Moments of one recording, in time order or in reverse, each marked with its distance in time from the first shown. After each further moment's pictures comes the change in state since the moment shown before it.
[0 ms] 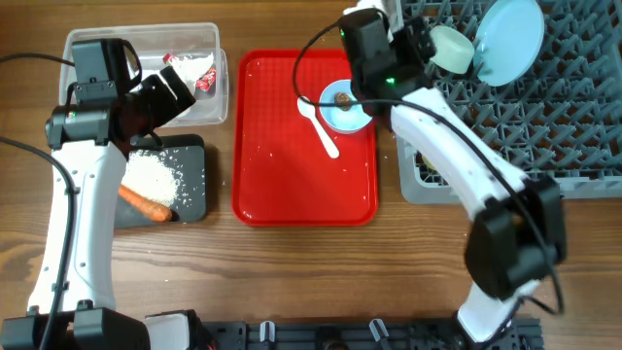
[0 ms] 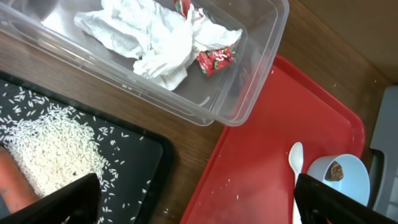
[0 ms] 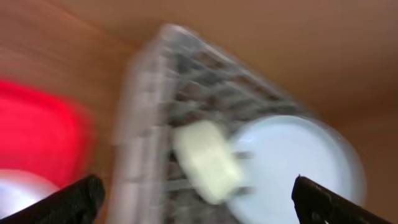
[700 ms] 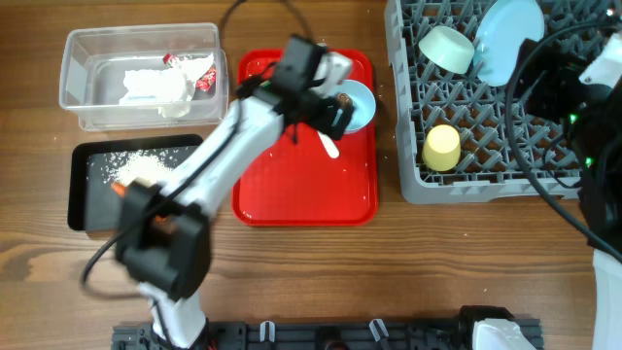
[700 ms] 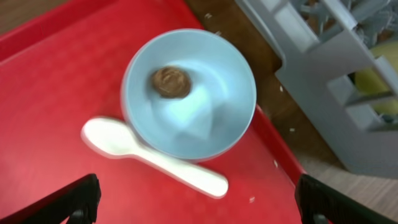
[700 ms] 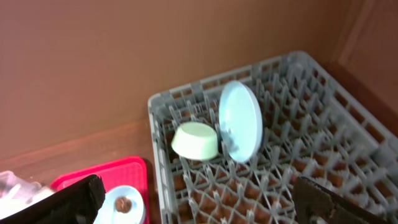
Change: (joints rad) left arm -0.613 0.453 0.222 0.190 0.087 0.556; right arm -0.513 -0.745 0.003 -0.453 -0.610 0.463
